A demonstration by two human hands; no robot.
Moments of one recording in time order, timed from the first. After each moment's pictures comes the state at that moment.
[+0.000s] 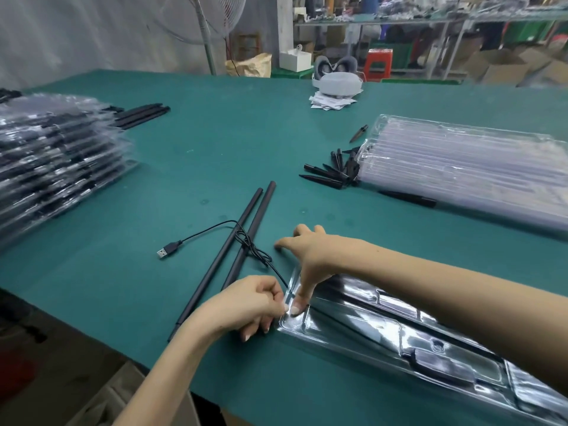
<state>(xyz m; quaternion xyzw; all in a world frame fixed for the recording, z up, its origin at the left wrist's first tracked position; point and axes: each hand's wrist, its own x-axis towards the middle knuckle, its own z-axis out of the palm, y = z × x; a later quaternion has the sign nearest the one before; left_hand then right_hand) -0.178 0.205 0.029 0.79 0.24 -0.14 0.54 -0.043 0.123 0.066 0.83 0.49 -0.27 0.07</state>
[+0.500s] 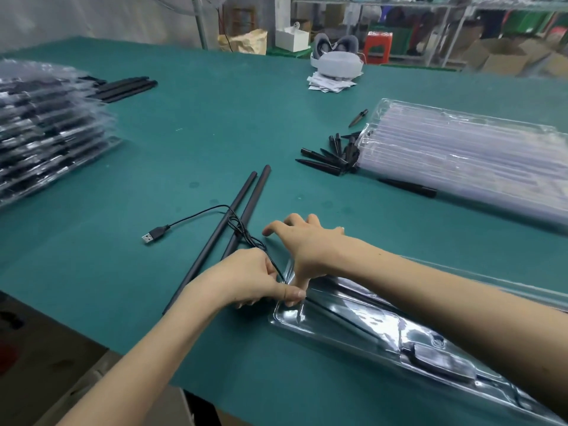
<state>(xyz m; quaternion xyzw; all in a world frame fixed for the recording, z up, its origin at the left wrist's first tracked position) -0.150 0.218 0.022 0.88 0.25 -0.17 0.36 -0.054 0.123 0.061 0.84 0.48 -0.25 0.05</state>
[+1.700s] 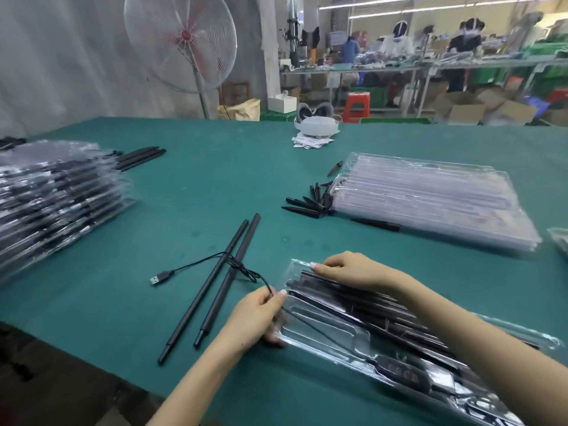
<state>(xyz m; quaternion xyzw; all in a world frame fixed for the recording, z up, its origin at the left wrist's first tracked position) -0.163 0.163 0.022 0.78 0.30 0.03 0.55 0.017 0.037 0.040 0.85 0.41 -0.25 -0.22</state>
